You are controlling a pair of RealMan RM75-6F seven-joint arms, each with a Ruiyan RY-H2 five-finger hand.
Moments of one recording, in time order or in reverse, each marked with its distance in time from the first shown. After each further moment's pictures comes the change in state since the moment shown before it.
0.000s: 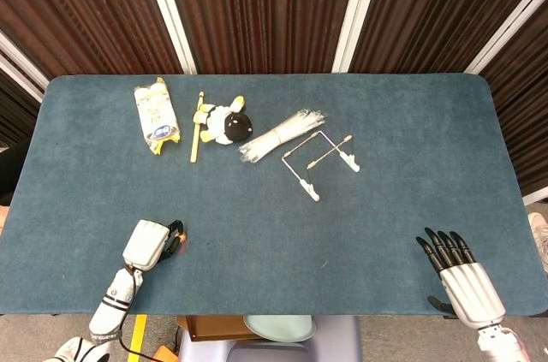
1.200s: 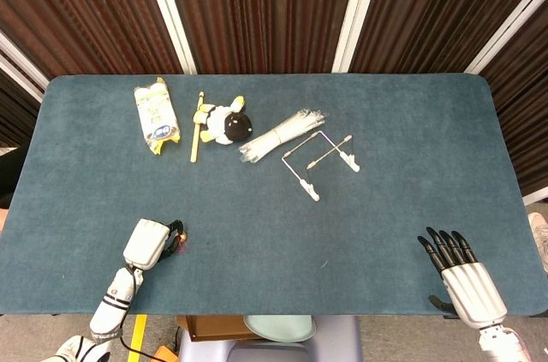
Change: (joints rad) left arm -0.011 -0.015 0.013 0.035 -0.004 0.026 -0.023; right arm -0.001 0.002 0.000 0.001 0.001 0.005 0.003
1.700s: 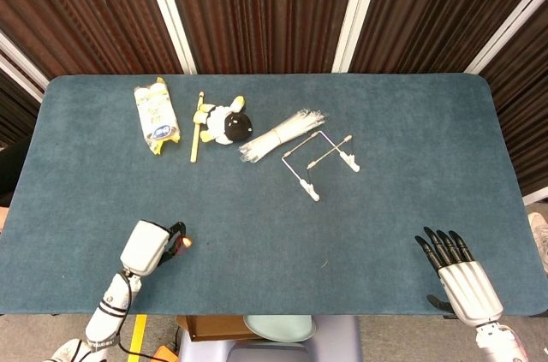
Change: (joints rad) left arm 0.005 0.069 -0.001 -0.131 0.051 0.112 0.062; right arm 0.010 -0.007 0.003 -0.002 0.017 -0.029 -0.016
